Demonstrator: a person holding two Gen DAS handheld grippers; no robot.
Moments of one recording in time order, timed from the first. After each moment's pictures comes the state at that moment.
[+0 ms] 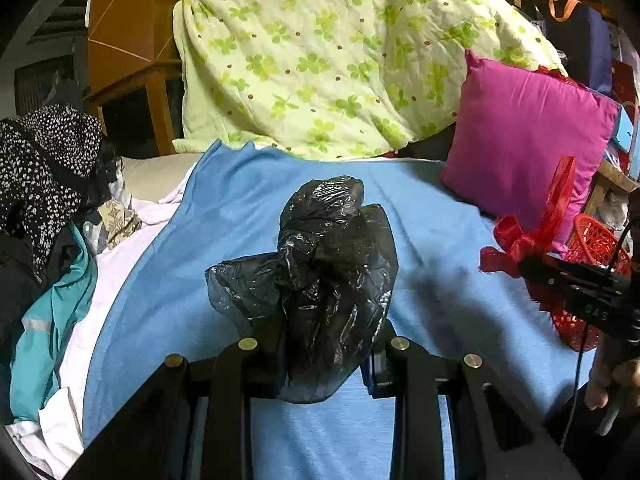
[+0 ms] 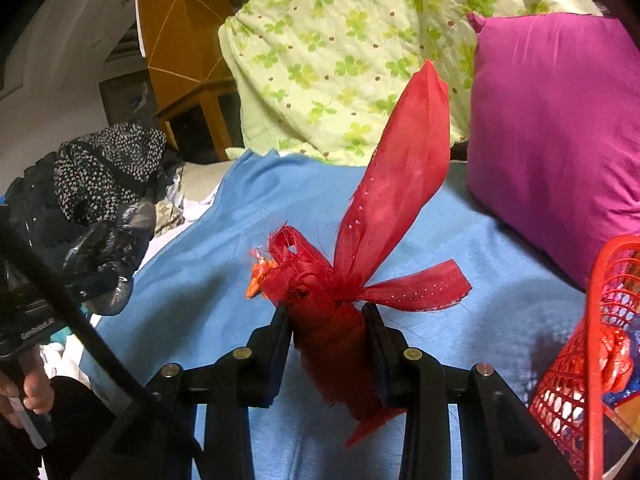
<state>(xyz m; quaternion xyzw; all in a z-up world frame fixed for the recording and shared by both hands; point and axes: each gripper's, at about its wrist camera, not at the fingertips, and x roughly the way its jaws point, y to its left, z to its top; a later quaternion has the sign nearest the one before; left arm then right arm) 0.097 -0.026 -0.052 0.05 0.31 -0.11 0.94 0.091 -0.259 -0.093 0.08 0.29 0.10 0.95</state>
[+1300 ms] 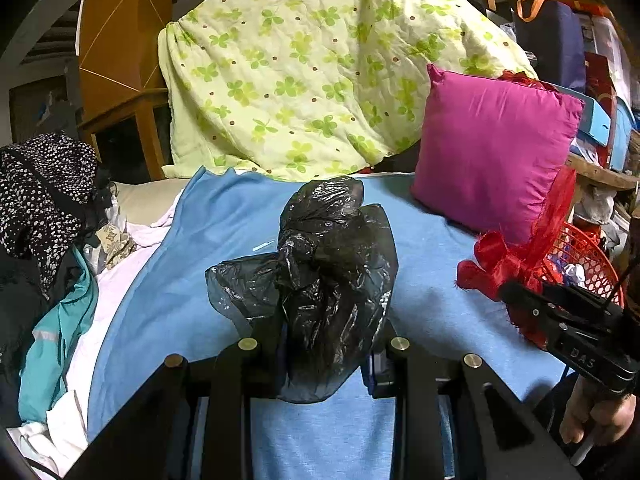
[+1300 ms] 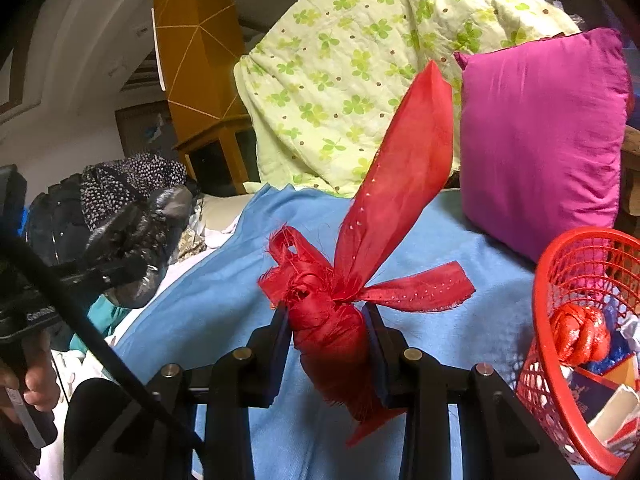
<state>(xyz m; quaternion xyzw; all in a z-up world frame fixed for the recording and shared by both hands) 0.049 -0.066 -0.022 0.07 0.29 -0.12 0.95 0.024 -0.274 -0.081 0.10 0.23 0.12 0.96</state>
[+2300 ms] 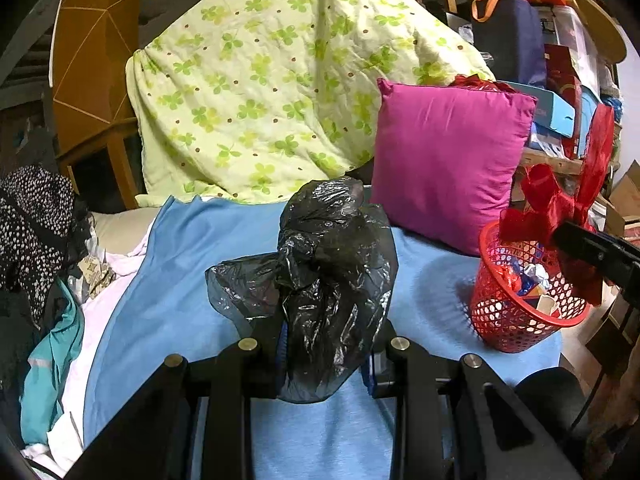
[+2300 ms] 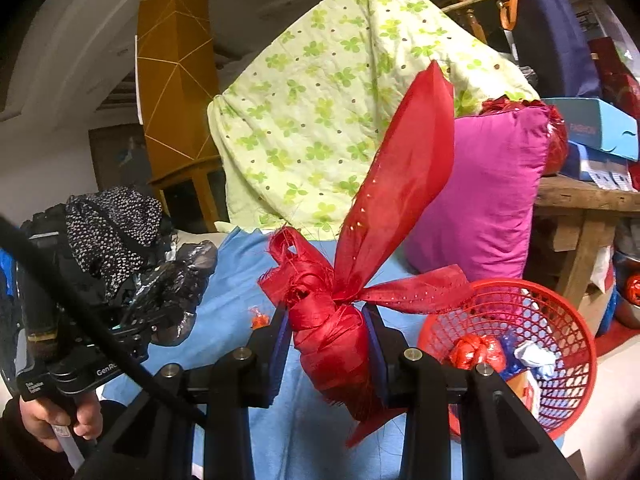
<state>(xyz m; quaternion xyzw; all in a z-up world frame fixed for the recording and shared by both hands) 0.018 -0.112 0.005 0.09 0.26 -0.17 0.95 -0.070 -0.307 0.008 0.09 0.18 0.03 0.98</state>
